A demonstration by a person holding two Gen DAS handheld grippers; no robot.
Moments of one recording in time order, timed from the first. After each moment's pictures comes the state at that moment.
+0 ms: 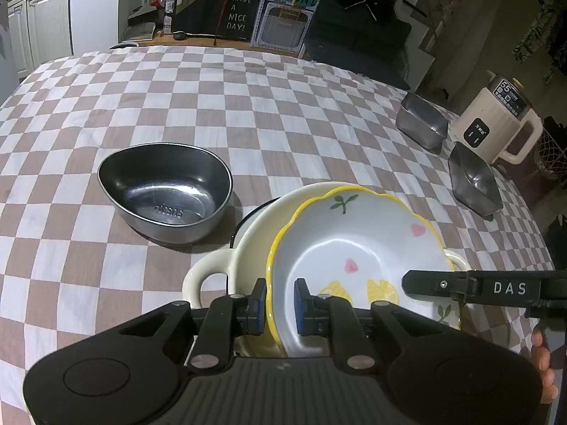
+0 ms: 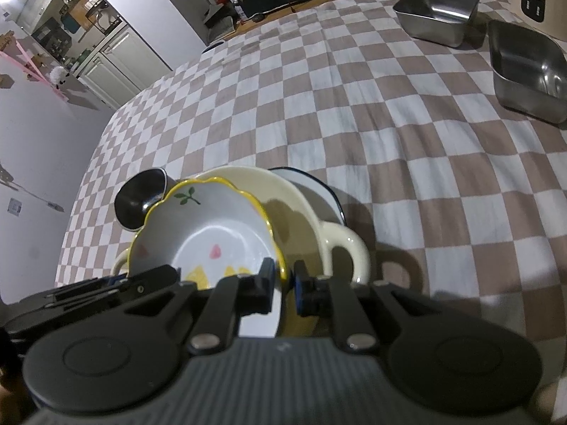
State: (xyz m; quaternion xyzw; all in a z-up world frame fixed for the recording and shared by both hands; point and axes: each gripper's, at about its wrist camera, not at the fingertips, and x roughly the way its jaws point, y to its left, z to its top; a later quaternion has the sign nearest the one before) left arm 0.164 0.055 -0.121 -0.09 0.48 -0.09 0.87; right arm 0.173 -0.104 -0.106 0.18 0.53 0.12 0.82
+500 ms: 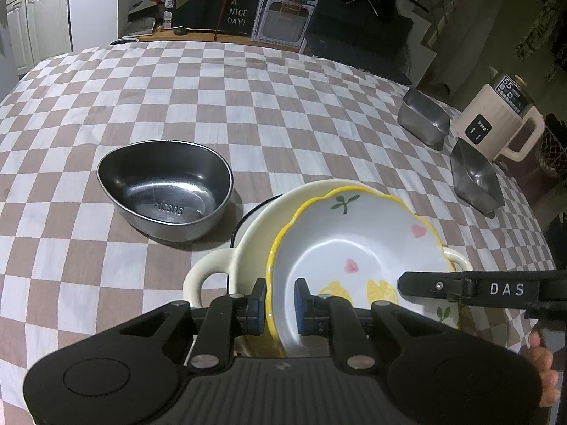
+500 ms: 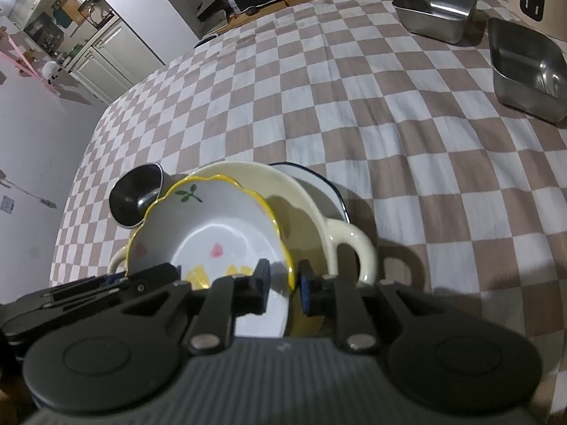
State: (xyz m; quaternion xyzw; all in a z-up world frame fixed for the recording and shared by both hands) left arm 0.165 0.055 -0.122 -0.09 0.49 -0.09 0.86; right arm 0.179 -0.093 -0.107 0.18 0.55 0.11 0.81
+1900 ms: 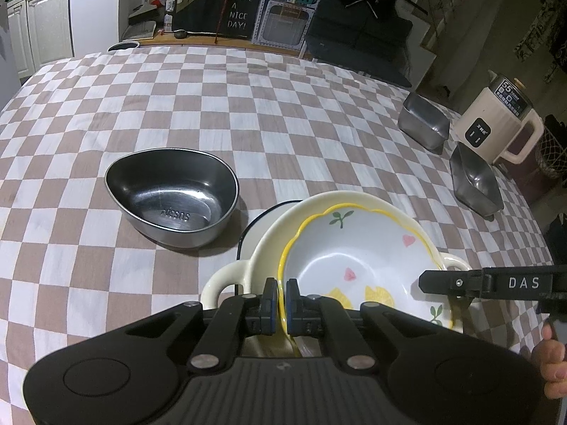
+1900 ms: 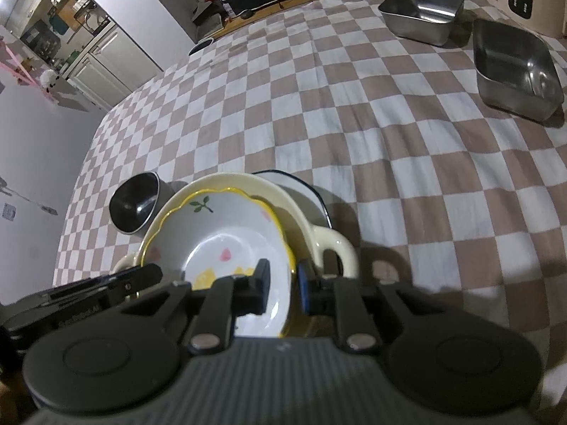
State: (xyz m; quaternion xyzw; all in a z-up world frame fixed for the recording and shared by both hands) left arm 0.164 0.059 -0.116 -0.09 0.48 -0.09 0.87; right arm 0.173 -0.113 -0.098 0.19 0.54 0.11 0.81
